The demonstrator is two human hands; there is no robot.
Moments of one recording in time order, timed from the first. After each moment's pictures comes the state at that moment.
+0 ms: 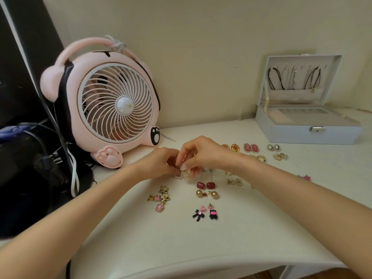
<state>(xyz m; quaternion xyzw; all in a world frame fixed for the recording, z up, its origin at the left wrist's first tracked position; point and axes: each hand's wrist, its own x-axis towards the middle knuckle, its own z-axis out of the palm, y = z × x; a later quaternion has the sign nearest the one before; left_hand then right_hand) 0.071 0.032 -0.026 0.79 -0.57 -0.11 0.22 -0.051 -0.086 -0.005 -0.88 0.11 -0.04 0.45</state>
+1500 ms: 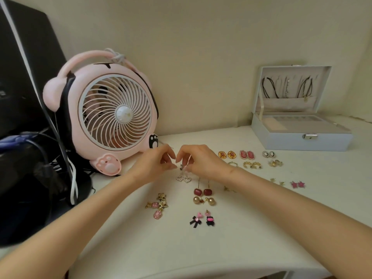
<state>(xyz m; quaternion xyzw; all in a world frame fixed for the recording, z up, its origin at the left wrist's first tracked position) 0.077 0.035 -0.026 0.80 -0.53 -0.01 0.28 -0.041 -0.092 -0.023 -0.95 0.10 -0.16 0.26</state>
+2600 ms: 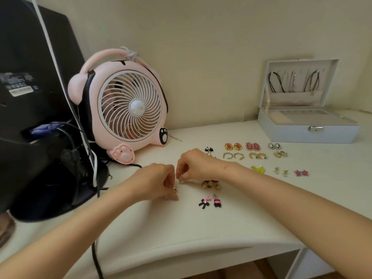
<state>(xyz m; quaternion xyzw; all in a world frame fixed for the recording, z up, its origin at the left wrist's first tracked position) 0.030 0.092 -0.025 0.84 -0.53 -0.06 0.09 -0.044 -0.053 -0.025 -0.98 0.05 -0.04 0.21</state>
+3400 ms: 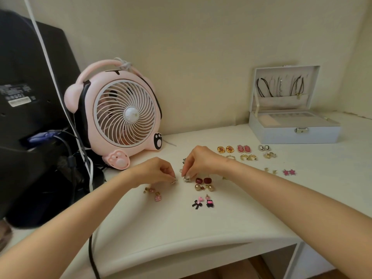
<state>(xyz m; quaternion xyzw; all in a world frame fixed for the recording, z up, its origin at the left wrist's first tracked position) 0.050 0.068 -0.018 0.83 -0.48 -0.19 0.21 -0.060 -0.072 -0.015 -0.93 0.15 -0.04 0.34</state>
